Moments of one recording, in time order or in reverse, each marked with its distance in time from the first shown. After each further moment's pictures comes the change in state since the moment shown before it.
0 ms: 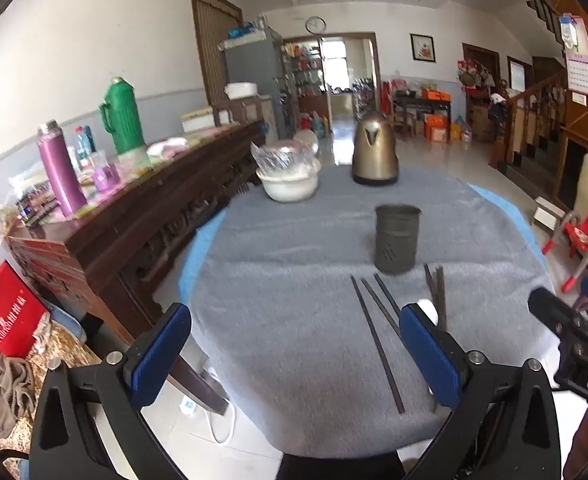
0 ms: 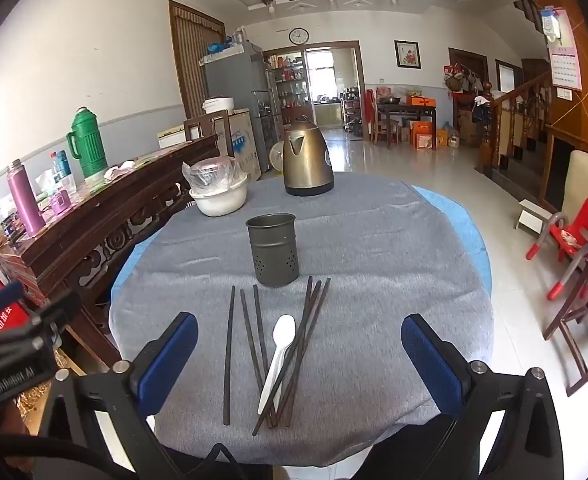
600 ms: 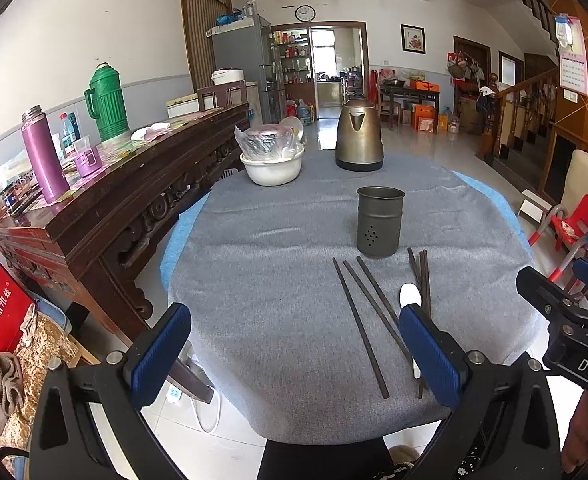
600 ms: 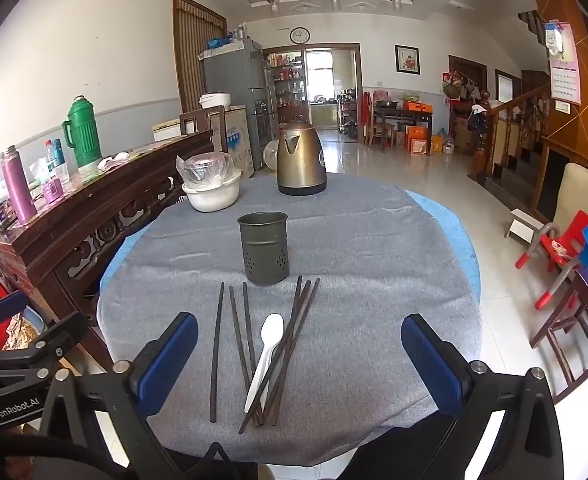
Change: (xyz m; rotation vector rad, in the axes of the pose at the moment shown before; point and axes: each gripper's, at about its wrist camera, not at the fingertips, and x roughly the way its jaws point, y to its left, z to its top) left arm 0.003 -0.004 -0.007 -0.005 0.034 -0.046; right arm 0.003 0.001 0.002 -0.028 0.013 -0.037
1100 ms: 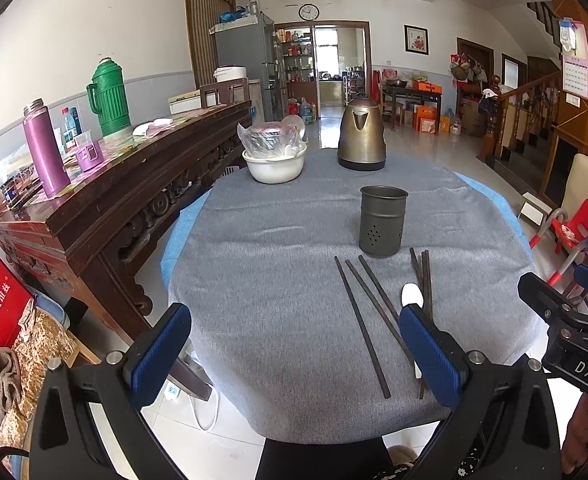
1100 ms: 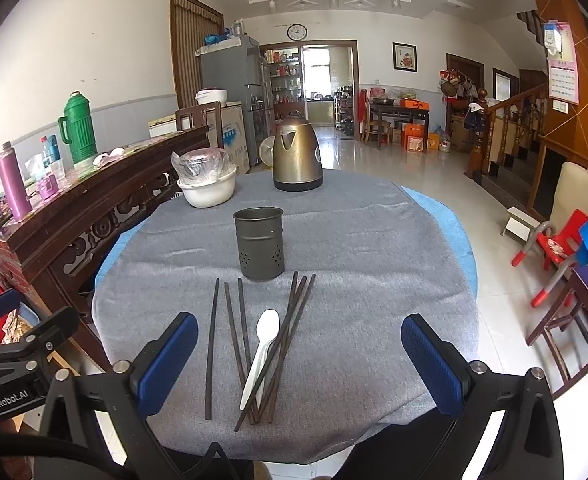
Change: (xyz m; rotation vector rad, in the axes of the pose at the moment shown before) left arm 0.003 0.005 -0.001 -0.014 0.007 -0.002; right arm 0.003 0.001 -0.005 -0.005 0.010 -0.020
